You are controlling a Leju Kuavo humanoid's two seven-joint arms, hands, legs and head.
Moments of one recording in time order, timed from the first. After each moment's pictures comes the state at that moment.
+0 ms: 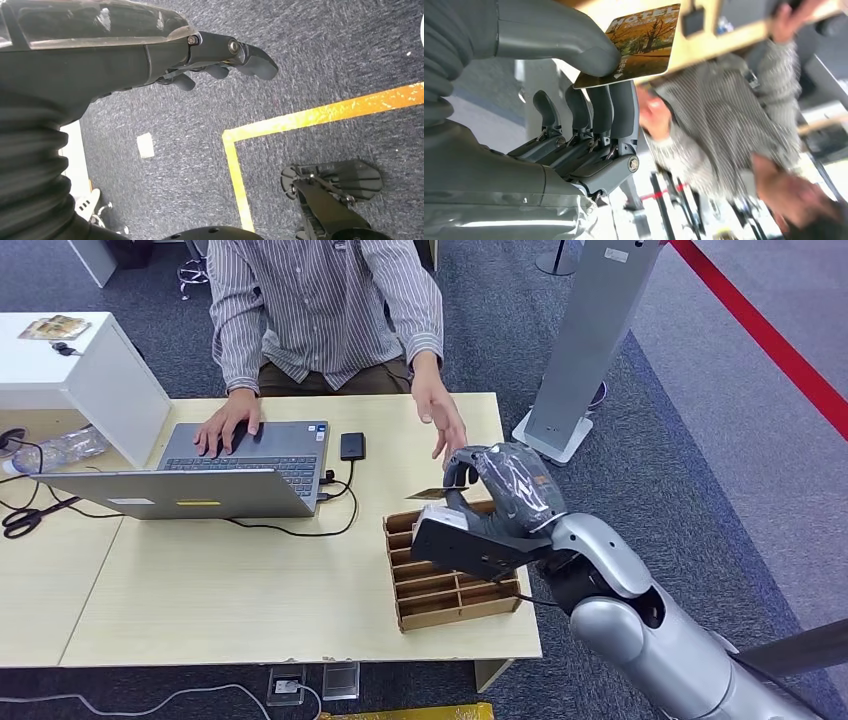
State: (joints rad) left arm -0.12 0.10 -1.35 -0.21 1.12 0.29 0.06; right arm -0.55 -0.34 0.86 -1.86 0.64 0.03 0.41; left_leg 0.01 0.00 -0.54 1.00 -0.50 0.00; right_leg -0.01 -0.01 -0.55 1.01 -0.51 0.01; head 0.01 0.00
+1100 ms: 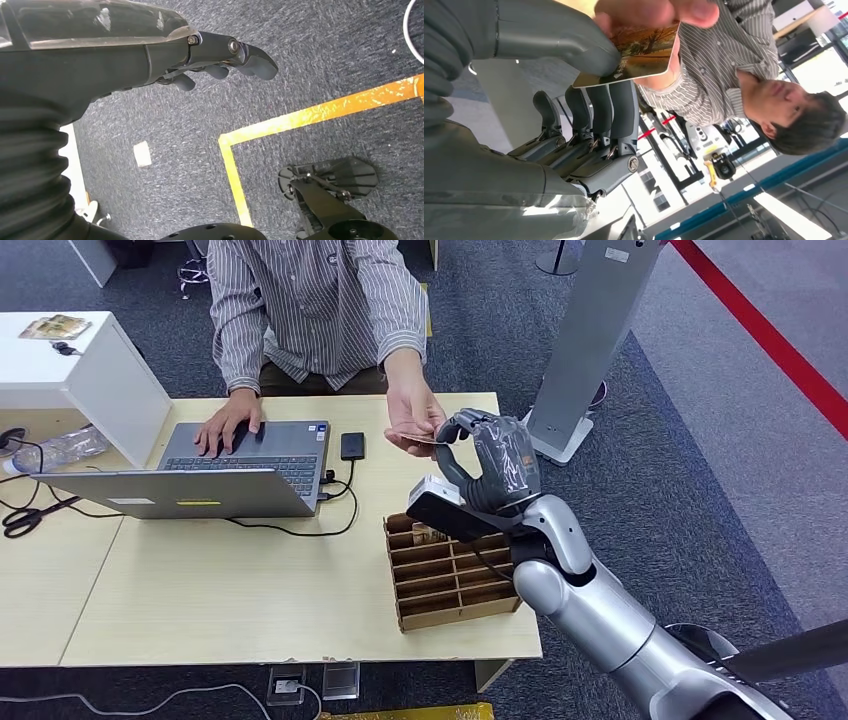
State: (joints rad) left arm -0.13 0.10 -1.38 -0.22 1.09 0.28 0.05; right arm -0.62 -0.17 0.90 -1.36 0.73 -0.50 0.06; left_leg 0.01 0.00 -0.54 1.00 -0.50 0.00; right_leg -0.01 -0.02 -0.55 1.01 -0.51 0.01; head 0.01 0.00
